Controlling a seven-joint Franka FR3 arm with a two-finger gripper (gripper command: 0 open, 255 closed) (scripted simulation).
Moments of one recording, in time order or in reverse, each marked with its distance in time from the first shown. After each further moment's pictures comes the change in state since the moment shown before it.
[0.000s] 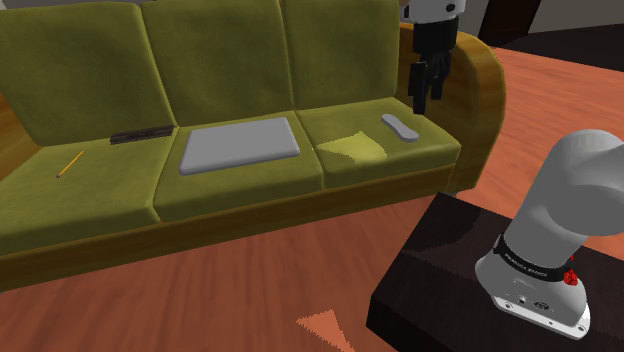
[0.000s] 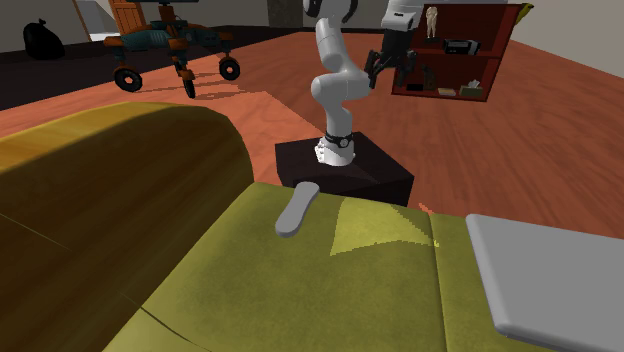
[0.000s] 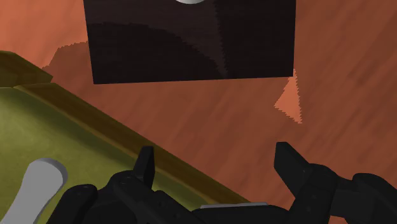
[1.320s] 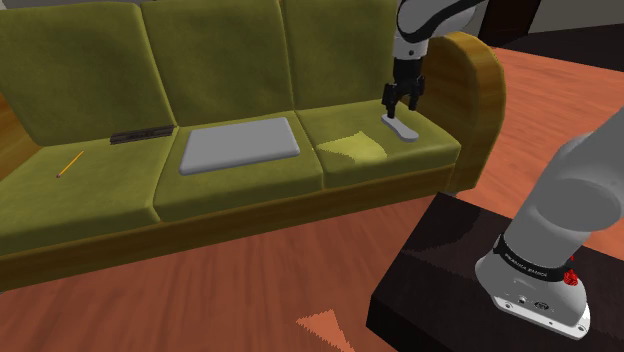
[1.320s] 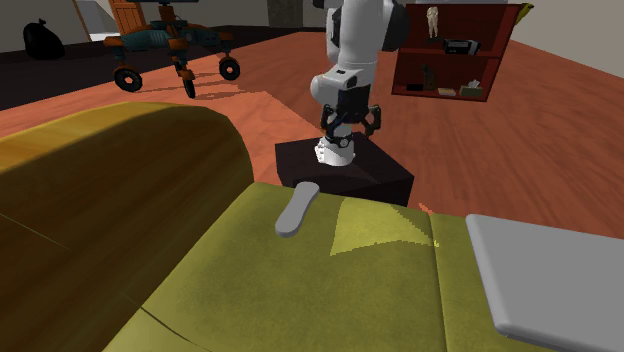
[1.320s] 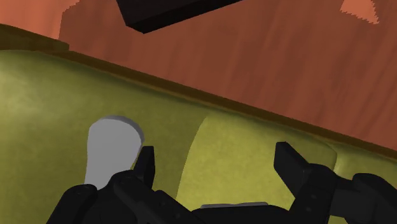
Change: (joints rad) arm -0.167 0.419 -0.226 0.045 -0.079 0.460 -0.057
